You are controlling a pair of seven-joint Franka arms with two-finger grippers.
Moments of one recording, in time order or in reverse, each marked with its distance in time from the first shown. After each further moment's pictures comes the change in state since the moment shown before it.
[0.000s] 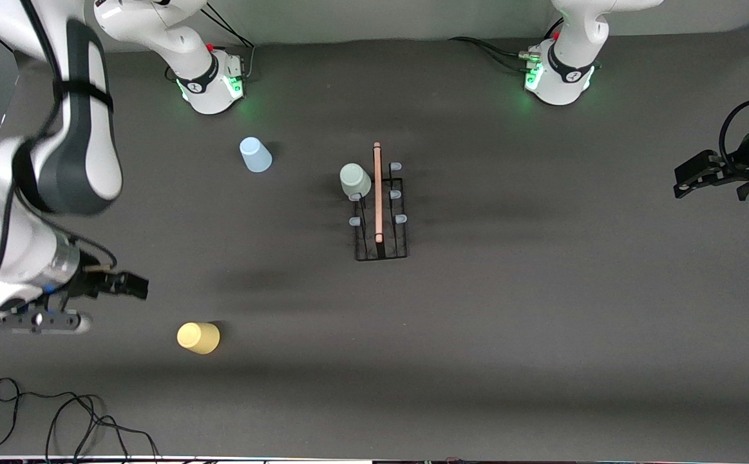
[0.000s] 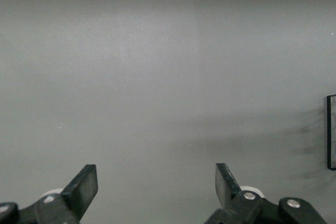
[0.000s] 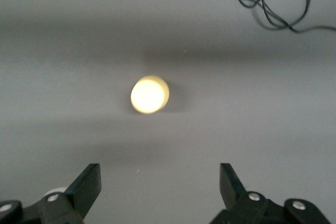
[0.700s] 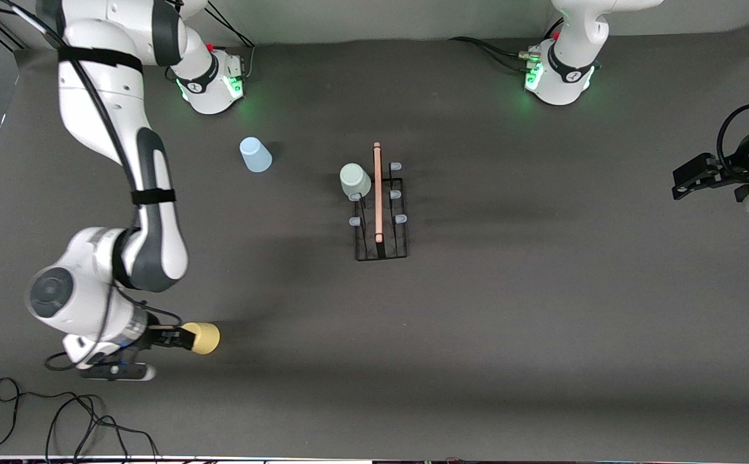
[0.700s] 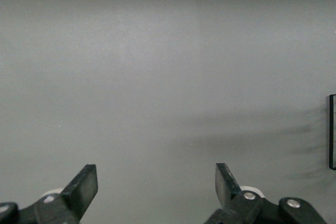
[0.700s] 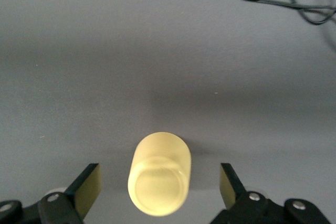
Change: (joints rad) left arm 0.001 0.003 0.002 -0.011 0.001 0.005 0.000; right arm -0.034 0.325 0.052 0.070 0.185 0.288 -0.034
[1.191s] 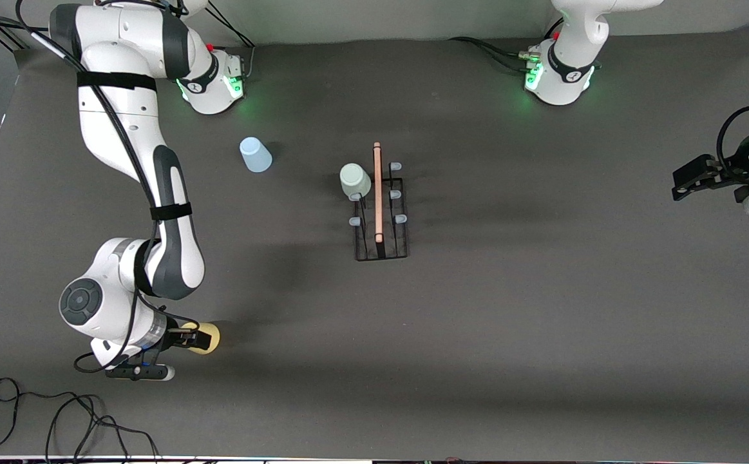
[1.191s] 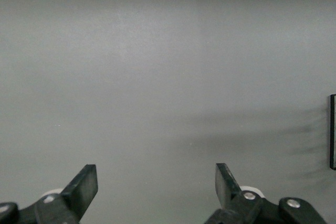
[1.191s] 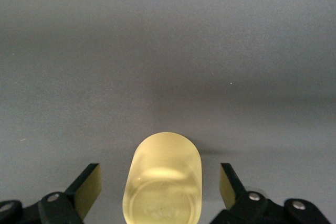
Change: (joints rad) left arm 0.000 0.004 0.001 -0.001 0.000 0.000 0.000; right arm -0.005 0.058 0.006 -0.001 0.046 0.017 0.000
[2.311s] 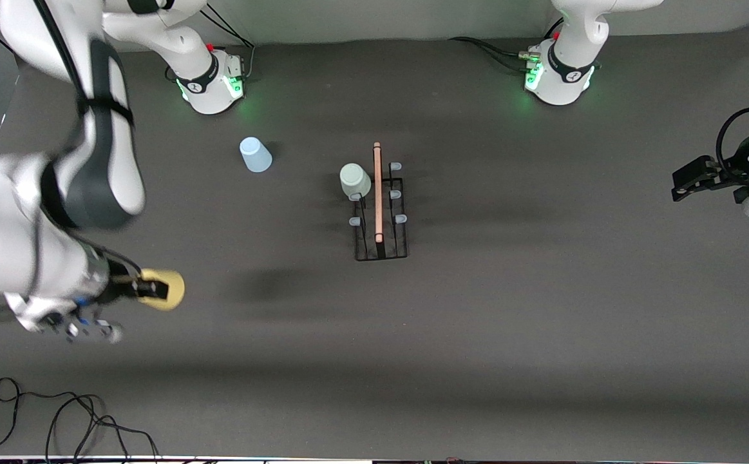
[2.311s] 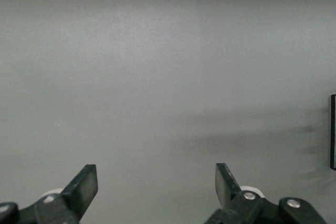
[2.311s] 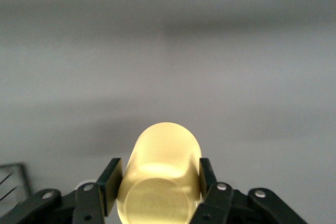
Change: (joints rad) left arm 0.000 0.002 0.001 -0.001 0.000 0.001 0.000; right arm 0.066 -0.406 -0.019 0.062 -0.231 -0.583 0.221
